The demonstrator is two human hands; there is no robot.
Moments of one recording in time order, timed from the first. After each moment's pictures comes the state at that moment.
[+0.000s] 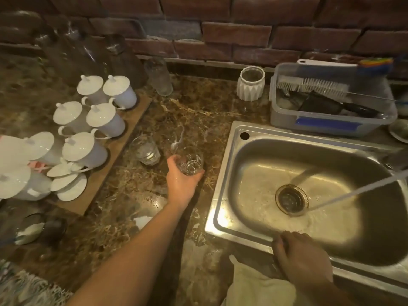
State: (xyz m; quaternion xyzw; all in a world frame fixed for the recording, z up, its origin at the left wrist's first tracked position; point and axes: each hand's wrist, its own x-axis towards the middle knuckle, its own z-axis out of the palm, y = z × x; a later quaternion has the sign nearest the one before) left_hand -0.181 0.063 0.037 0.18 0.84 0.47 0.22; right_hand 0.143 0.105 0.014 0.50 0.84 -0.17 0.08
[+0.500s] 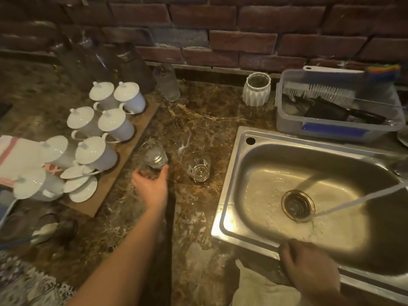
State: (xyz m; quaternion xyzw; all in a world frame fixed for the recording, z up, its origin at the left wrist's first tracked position) left_hand -0.240 0.022 0.037 -0.03 0.86 0.50 0.10; right_hand 0.143 0.106 0.026 0.52 0.84 -0.17 0.09
